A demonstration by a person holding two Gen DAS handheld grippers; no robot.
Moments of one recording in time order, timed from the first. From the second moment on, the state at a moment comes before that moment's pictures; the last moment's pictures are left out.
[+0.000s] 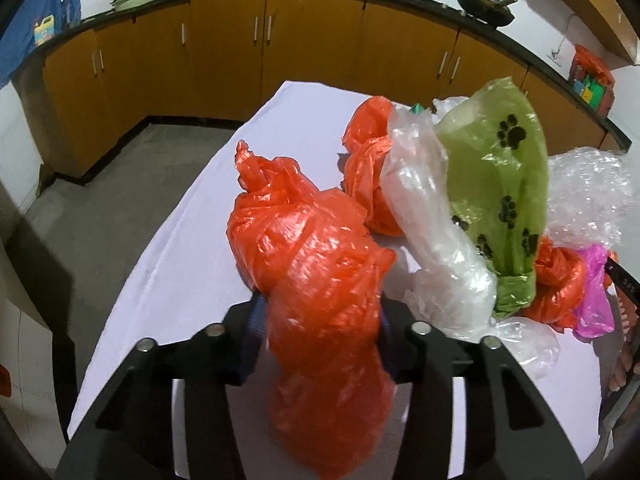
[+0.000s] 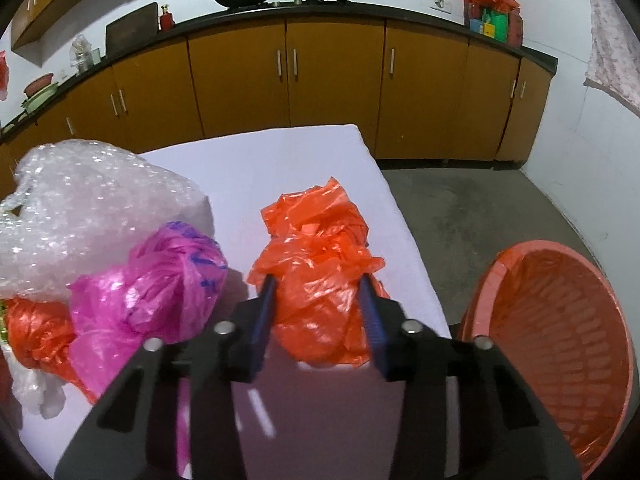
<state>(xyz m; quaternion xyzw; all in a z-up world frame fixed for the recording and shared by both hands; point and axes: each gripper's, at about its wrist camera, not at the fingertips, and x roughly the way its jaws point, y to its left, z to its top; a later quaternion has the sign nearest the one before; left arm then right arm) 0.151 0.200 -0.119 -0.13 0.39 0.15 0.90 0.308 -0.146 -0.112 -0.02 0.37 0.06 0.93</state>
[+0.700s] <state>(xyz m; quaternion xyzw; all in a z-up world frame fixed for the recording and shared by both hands) 0.115 0.132 -0.013 -0.07 0.27 0.05 0.96 0.226 -0.192 -0.050 0.04 0.31 0.08 0.95</state>
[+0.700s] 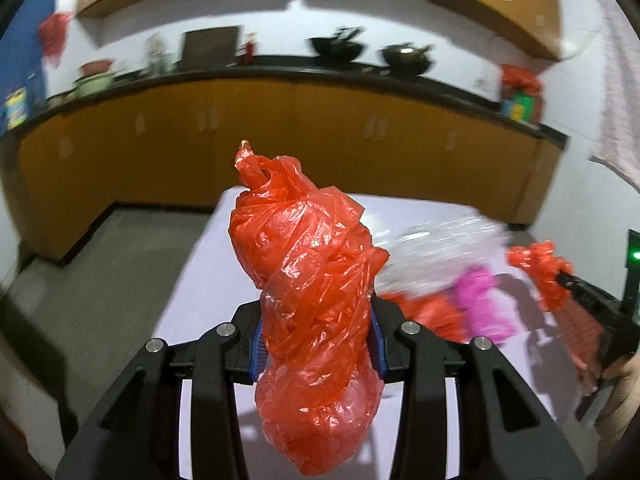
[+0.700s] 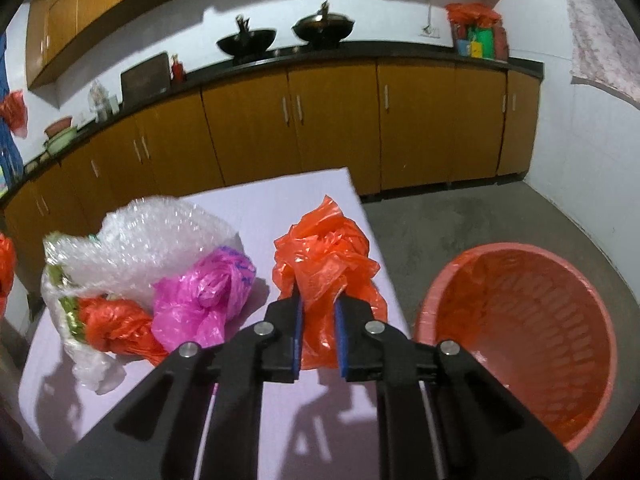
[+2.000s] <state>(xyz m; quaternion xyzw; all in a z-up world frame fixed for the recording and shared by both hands) 0.265 -0.240 -0.087 0.08 0.36 -0.35 0.86 0.197 -0.428 -0.077 0.16 0.27 -0.13 0.94</state>
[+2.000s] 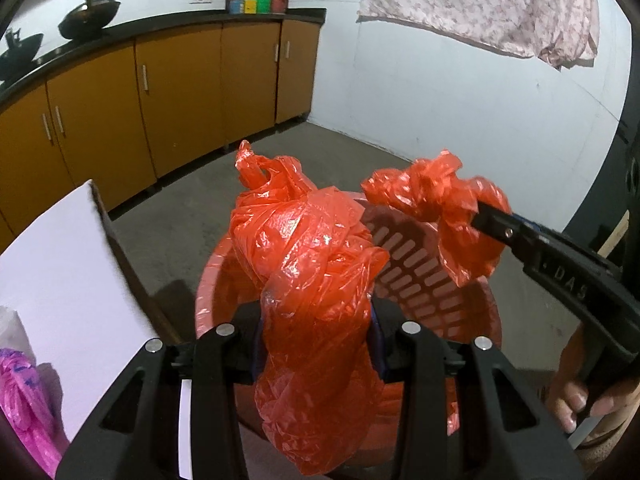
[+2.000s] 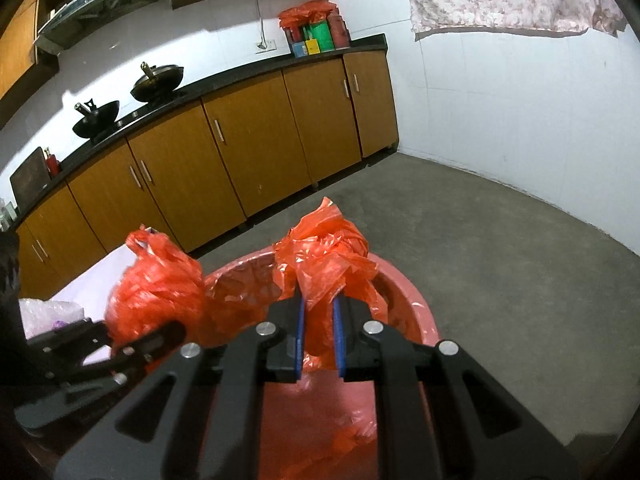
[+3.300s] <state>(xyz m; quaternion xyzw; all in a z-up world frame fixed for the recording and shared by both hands) 0.149 0.067 -0.035 -0.01 0.26 0.05 0.96 0.176 -0.227 -0.031 0.06 0.27 0.03 0.96</state>
